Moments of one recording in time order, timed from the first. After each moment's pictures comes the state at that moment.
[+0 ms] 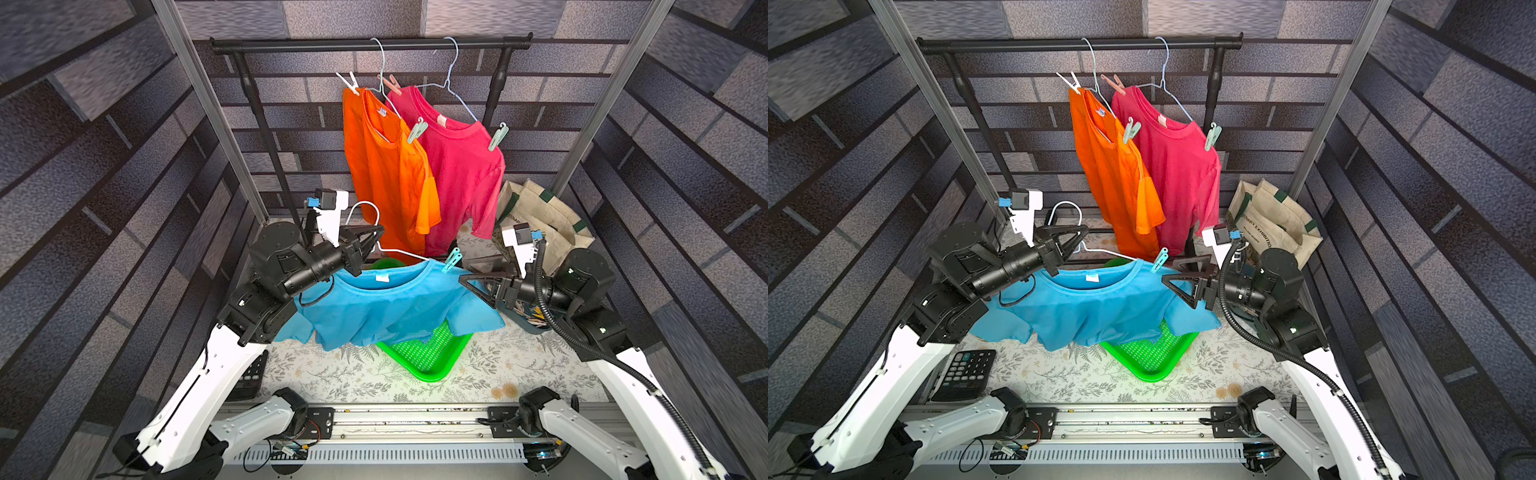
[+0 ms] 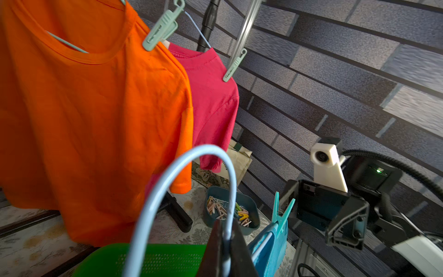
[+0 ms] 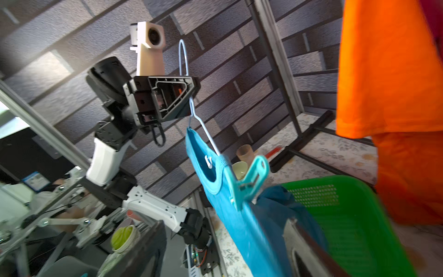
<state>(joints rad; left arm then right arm) -0.59 1.03 1.42 -0.38 0.27 -0.37 0.40 0.82 1.09 -0.34 -0.78 0.44</state>
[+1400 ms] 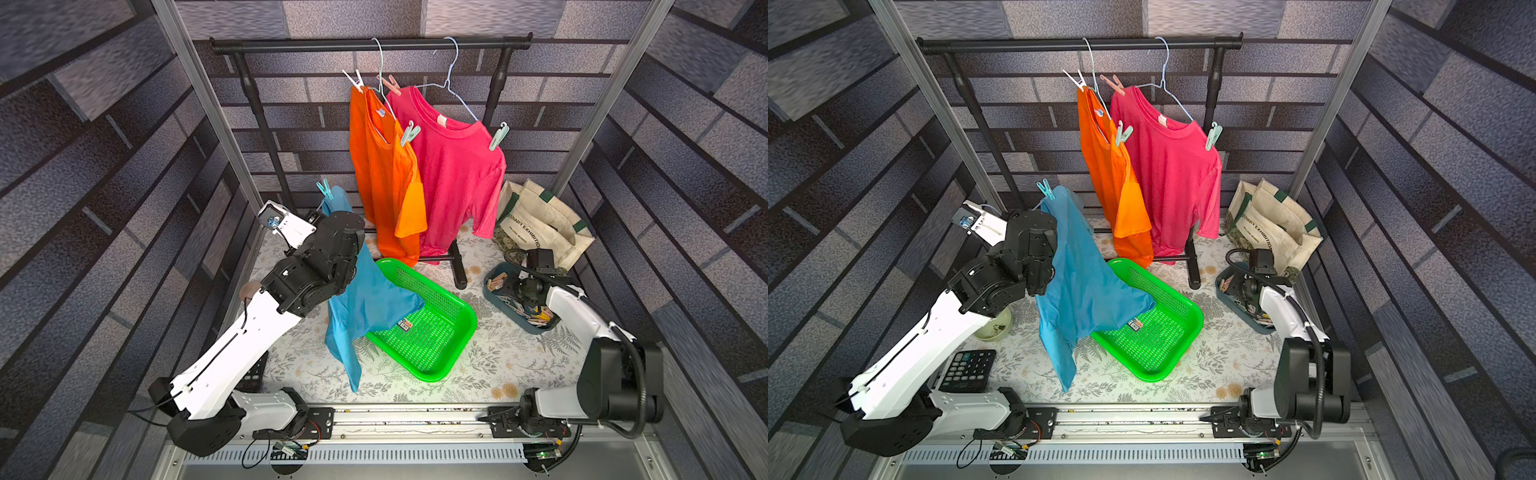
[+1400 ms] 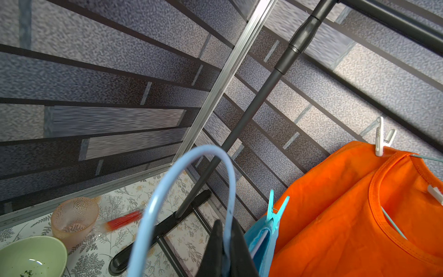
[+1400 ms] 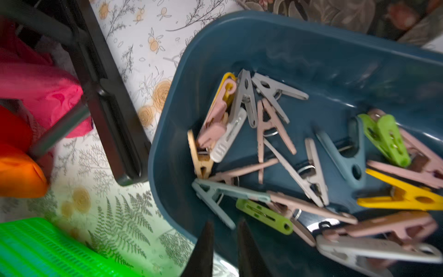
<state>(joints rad) -0.76 1.27 1.62 -0.74 -1.35 -0.97 -0.06 1.46 0.94 -0.51 -0.12 0.46</state>
